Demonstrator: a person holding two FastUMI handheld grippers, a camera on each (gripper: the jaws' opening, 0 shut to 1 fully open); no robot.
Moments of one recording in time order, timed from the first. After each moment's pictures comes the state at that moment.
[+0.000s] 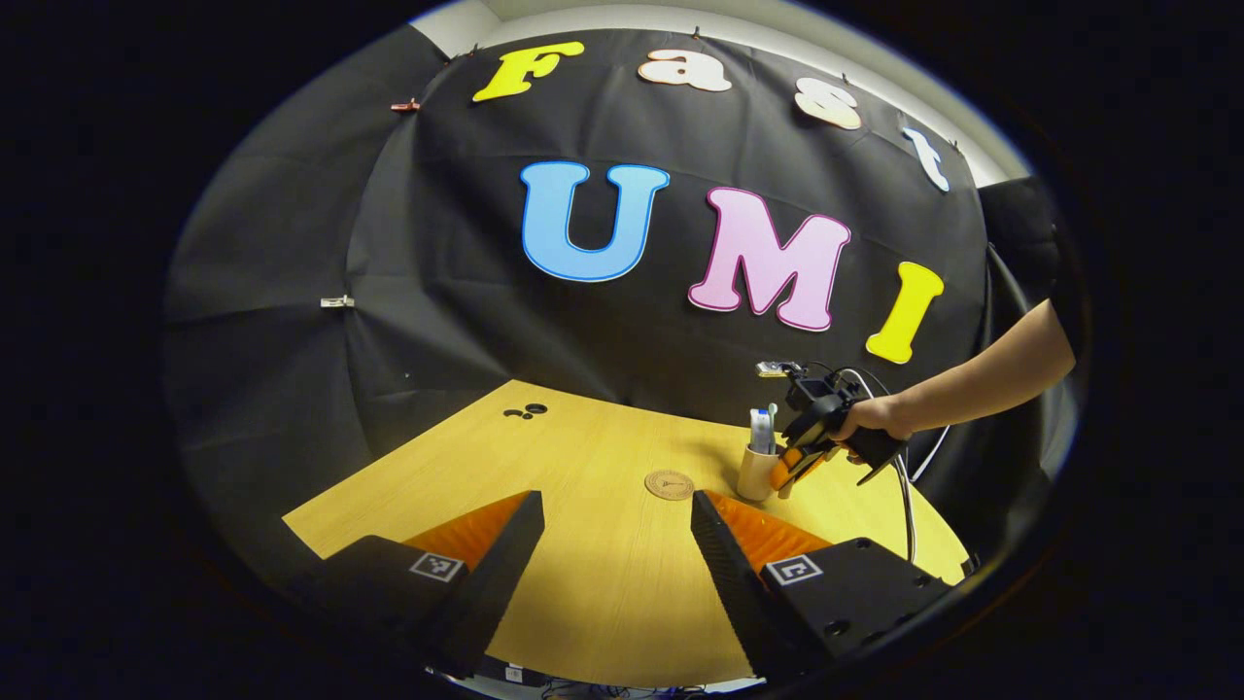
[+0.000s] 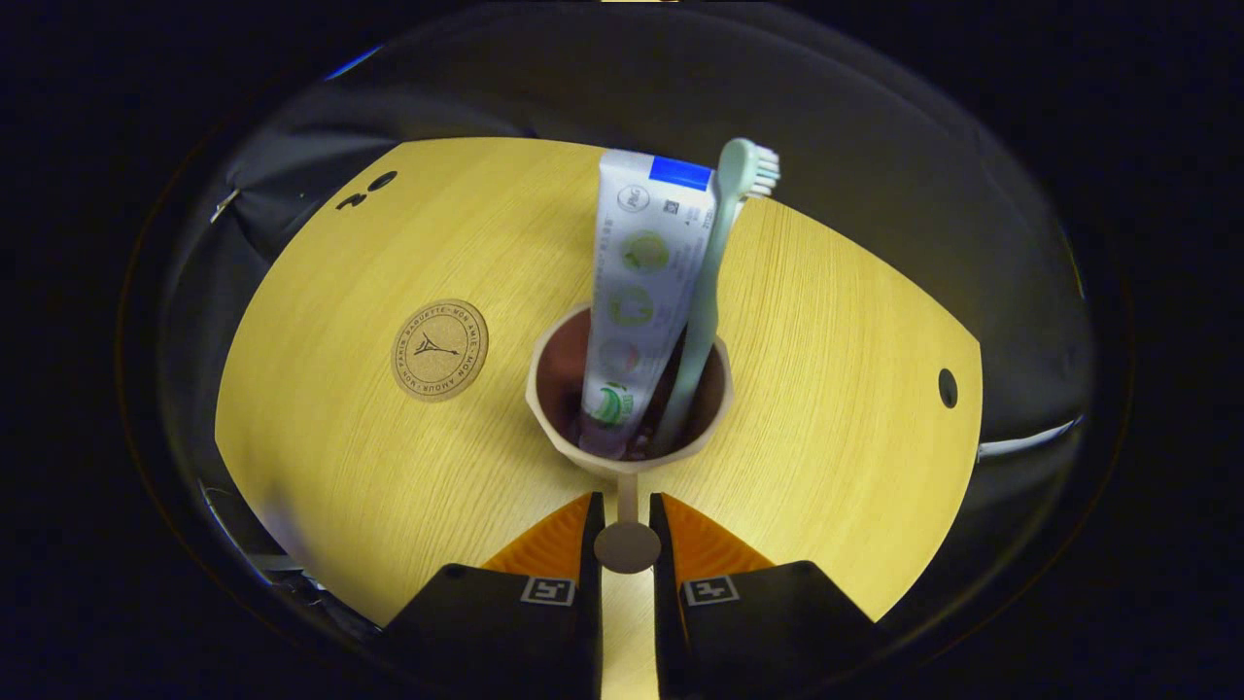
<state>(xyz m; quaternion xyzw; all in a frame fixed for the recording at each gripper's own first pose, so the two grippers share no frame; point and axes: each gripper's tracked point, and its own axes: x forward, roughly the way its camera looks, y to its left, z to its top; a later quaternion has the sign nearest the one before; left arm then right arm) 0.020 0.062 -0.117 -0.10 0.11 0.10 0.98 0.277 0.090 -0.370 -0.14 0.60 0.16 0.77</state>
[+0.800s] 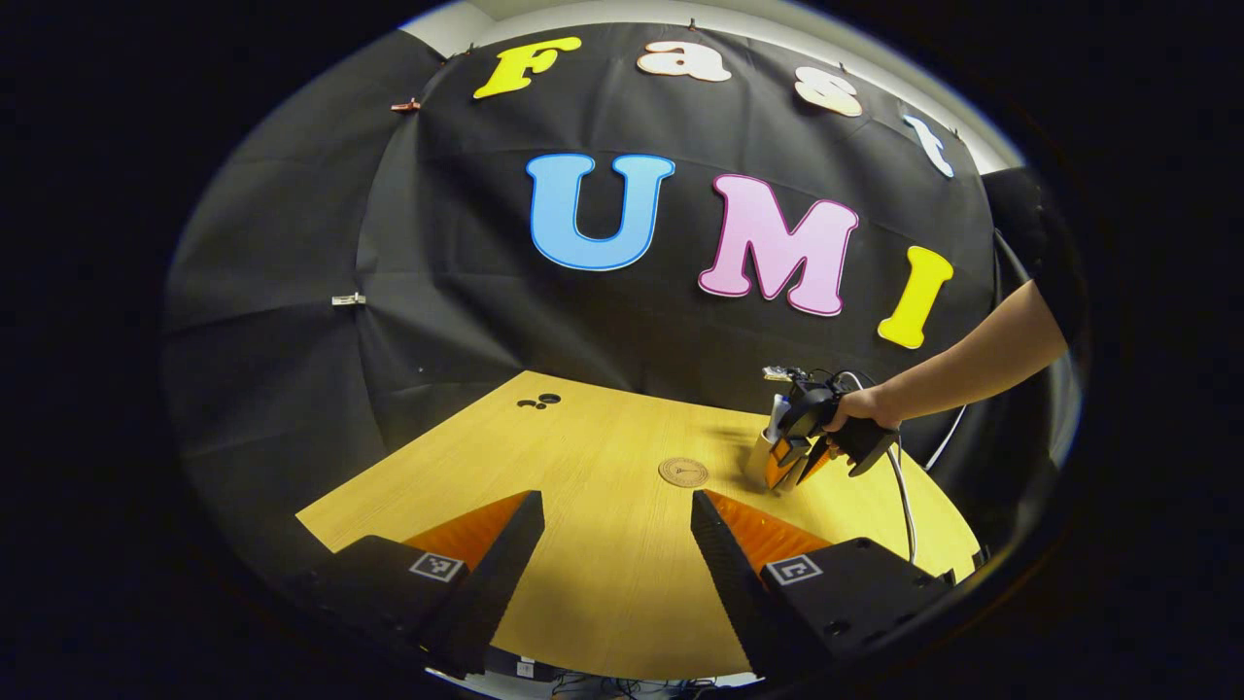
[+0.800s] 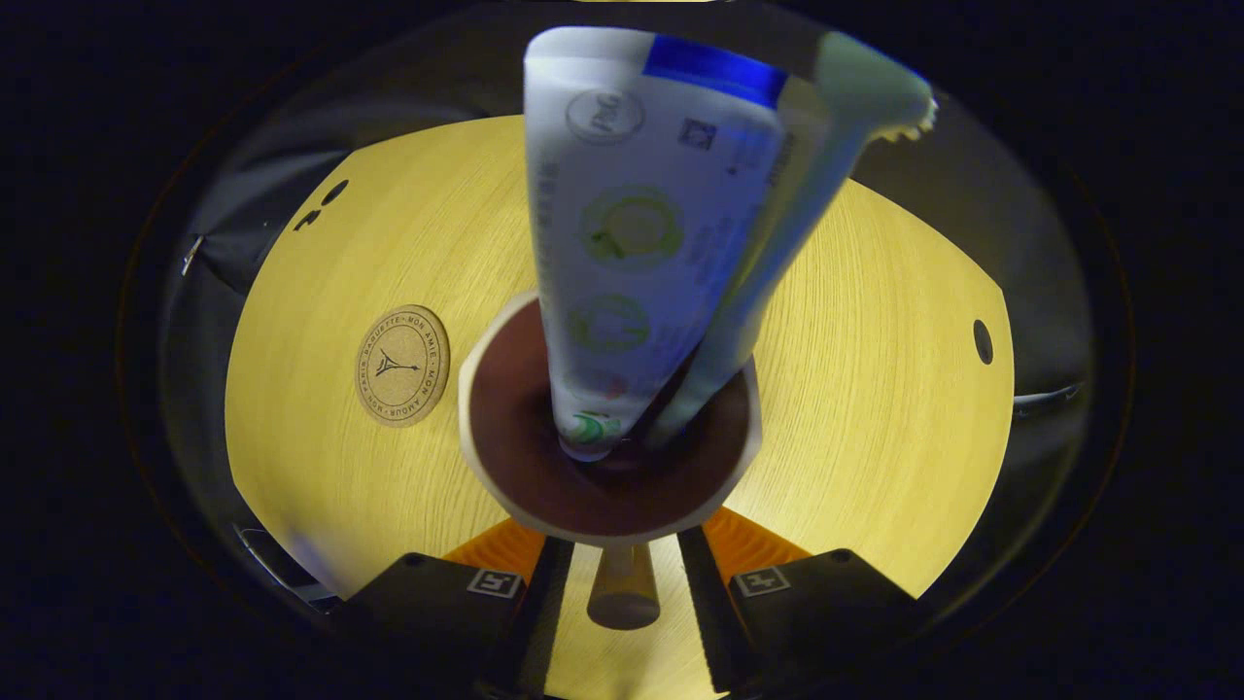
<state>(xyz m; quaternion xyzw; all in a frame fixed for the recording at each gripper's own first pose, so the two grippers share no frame) 0.014 0.062 -0.127 -0.09 0.13 0.11 0.98 0.285 0.094 -0.411 -0.09 0.64 0.13 0.75</state>
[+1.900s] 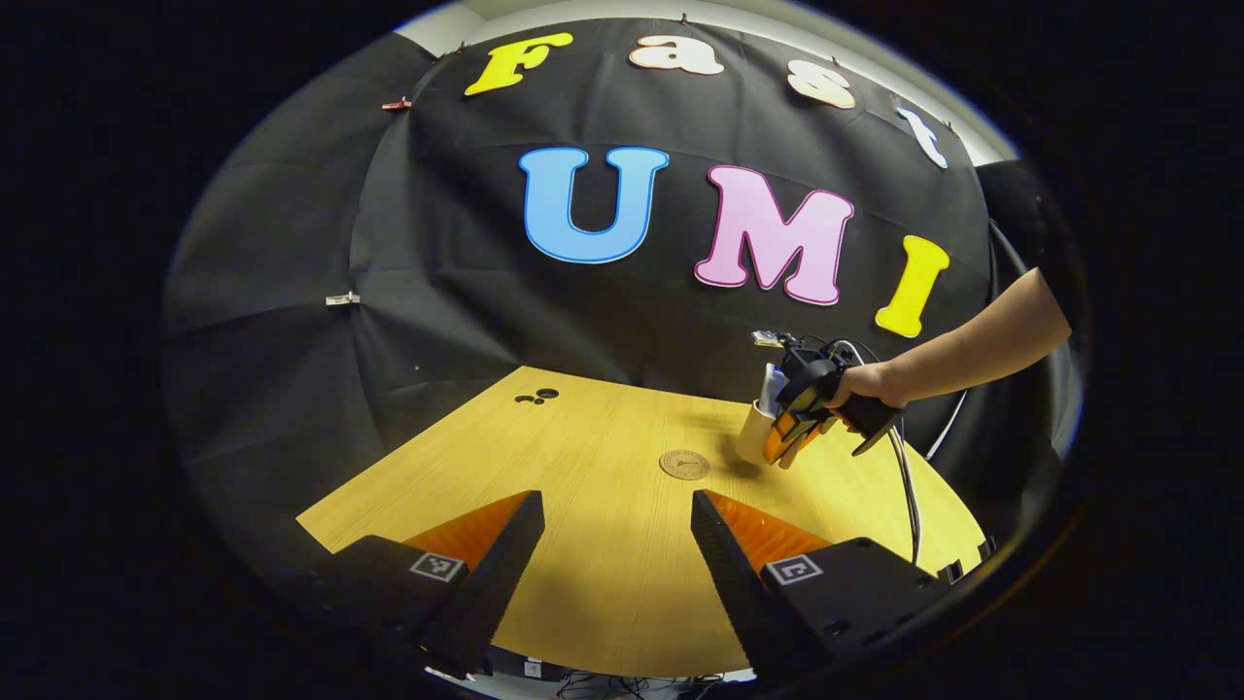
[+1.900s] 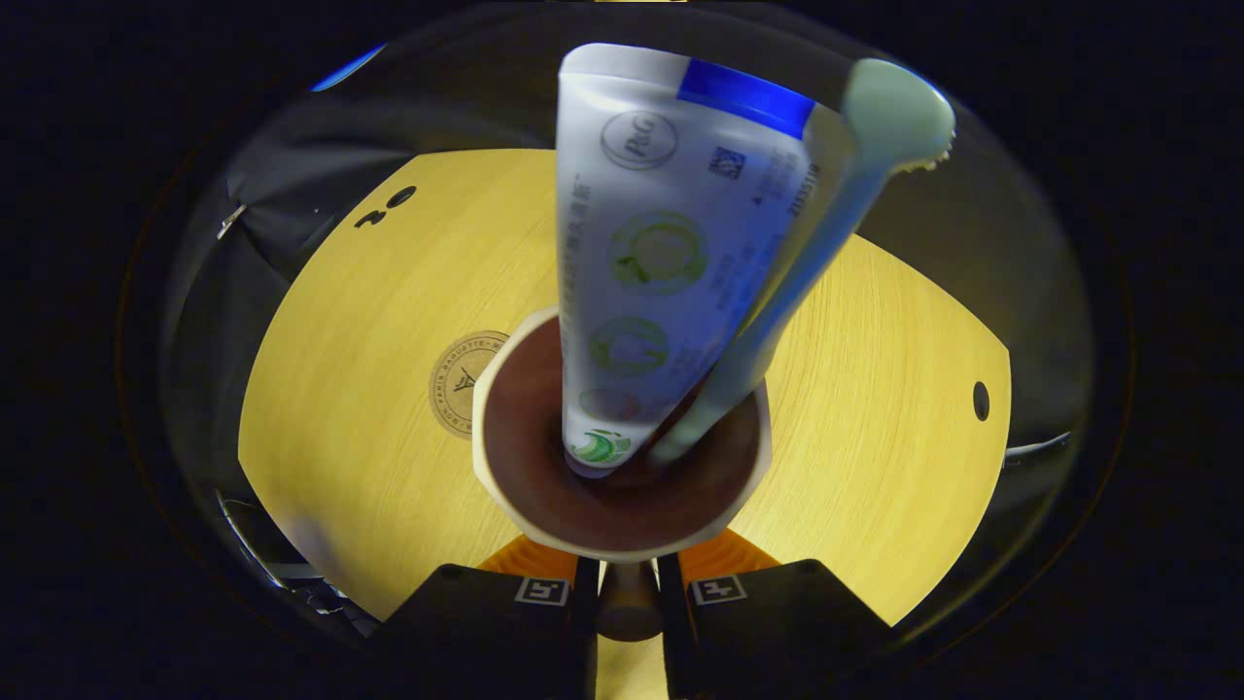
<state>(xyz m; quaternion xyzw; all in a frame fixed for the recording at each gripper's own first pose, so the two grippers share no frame) 0.014 0.065 -0.135 -0.08 0.14 0.10 0.98 0.289 0.145 -0.366 -0.11 0.59 0.20 0.78</state>
